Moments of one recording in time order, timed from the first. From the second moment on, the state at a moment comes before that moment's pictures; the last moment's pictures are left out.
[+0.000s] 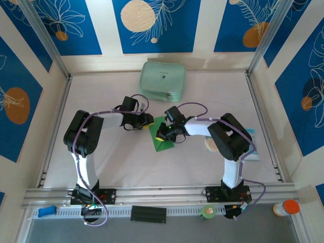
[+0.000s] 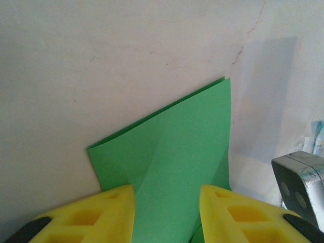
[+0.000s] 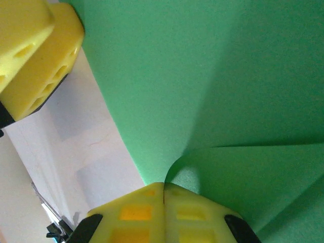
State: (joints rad) left arm -0.40 1.95 1.08 -0.11 0.56 -0.70; right arm 0.65 1.89 1.01 -0.14 -0.47 1.00
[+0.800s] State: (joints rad) left arm -0.40 1.95 1.08 -0.11 0.56 -0.70; right arm 0.65 1.89 1.01 -0.12 -0.44 1.01
